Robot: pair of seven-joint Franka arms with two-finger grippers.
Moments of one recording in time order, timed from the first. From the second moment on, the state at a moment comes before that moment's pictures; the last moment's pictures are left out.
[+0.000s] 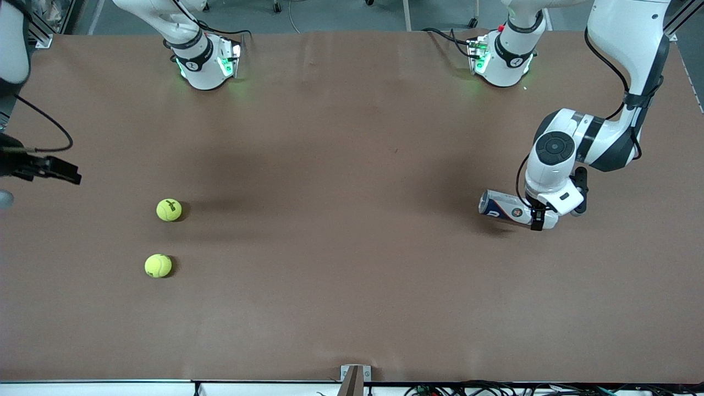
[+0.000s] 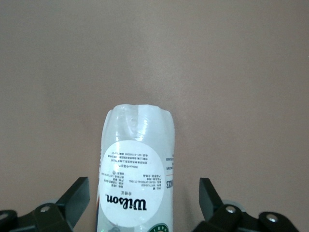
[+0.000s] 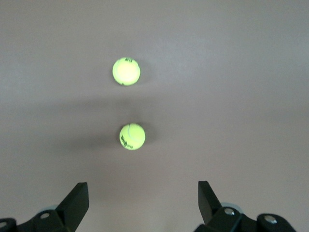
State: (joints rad) left arm 0.05 0.30 -0.17 -2.24 0.64 2.49 -1.96; right arm -0.05 0.17 -0.06 -1.55 -0.06 1.66 -0.02
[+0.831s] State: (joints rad) left arm 0.07 0.35 -0.17 -2.26 0.72 2.55 -1.96; right arm -0.07 0.24 -0.06 -1.56 0.00 1.73 -0.02
